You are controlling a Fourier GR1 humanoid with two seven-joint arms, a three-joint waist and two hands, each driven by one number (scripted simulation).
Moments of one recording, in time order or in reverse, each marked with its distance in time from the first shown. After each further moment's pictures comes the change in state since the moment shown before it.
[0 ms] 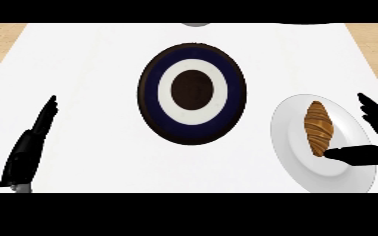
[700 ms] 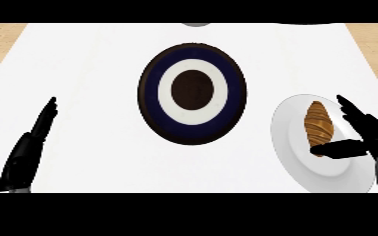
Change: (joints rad) left arm 0.034 -0.056 0.042 -0.088 -0.066 -0.047 0.047; right arm -0.099 0.108 -0.031 0.226 0.124 0.092 -0.102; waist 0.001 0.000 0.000
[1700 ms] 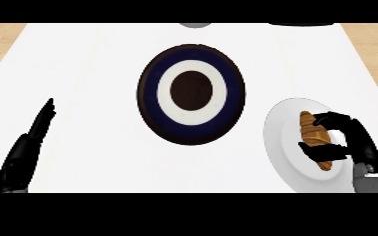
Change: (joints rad) left arm -0.001 -0.041 0.066 0.006 -0.046 -0.058 -0.018; right arm 0.030 0.120 0.004 -0.005 0.219 -0.157 -0.117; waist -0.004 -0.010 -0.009
